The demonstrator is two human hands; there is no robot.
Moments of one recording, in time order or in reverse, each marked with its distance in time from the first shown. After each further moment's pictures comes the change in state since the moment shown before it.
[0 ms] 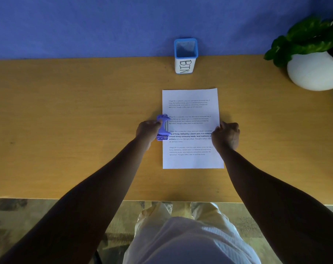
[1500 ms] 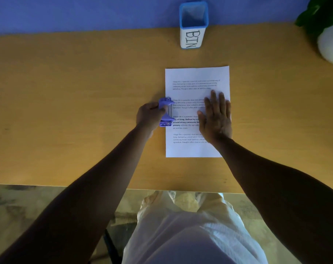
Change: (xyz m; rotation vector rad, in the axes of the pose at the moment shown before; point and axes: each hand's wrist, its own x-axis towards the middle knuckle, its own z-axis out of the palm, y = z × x) left_hand 0.009 -0.006 0.004 0.014 0.060 0.097; right_hand 0.001 0.005 0.051 -0.321 0.011 -0.671
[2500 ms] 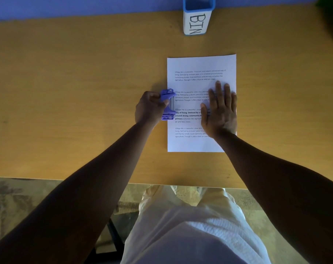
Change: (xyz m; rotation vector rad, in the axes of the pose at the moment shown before) left_hand 0.006 -0.010 0.001 0.204 0.131 0.101; right_hand -0.001 0.004 0.014 -0.009 0.139 -0.021
